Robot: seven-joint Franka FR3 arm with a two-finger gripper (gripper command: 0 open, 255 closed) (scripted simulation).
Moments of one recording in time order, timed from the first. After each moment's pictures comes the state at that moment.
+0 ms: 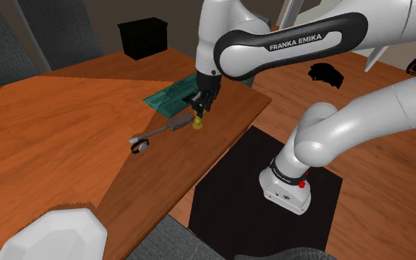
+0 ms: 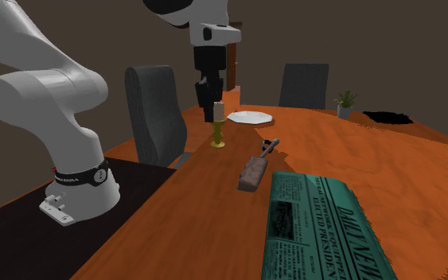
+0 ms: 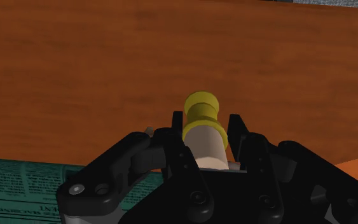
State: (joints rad) arm 0.11 -0.58 0.23 -2.61 0.13 2.05 0.22
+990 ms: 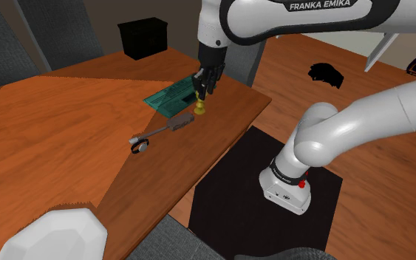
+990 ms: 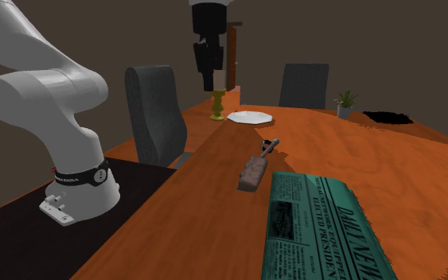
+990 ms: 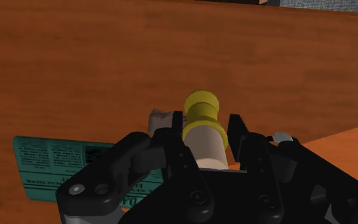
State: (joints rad) arm 0.11 -0.62 0.21 -2.44 0.11 1.84 0.22
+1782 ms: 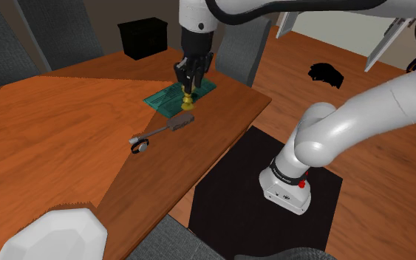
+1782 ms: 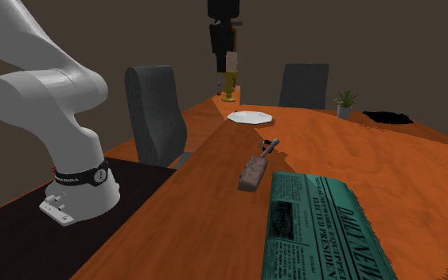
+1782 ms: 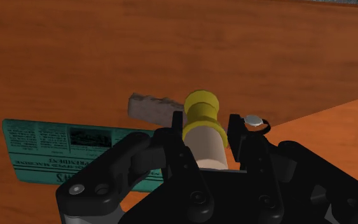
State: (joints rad) arm 0.12 -0.52 0.28 -2.25 0.12 1.76 0.31
